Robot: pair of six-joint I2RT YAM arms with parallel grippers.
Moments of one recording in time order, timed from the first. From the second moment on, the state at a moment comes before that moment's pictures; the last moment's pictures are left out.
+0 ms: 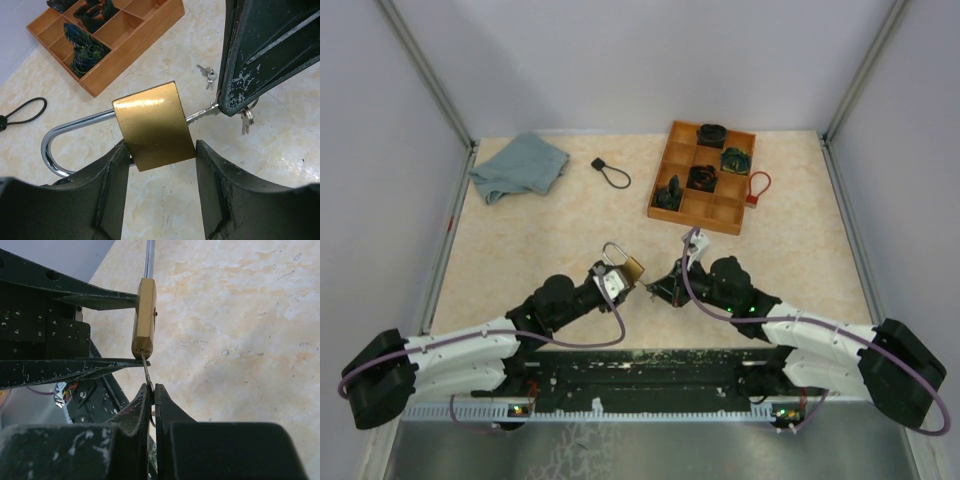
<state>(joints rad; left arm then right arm) -0.99 0.96 0.29 0.52 -0.04 0.31 0.84 1.03 0.35 0.45 -0.21 0.60</state>
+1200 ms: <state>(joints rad) -1.07 1.06 0.30 0.57 -0.22 0.34 0.84 1.09 0.35 0.49 -0.18 0.61</state>
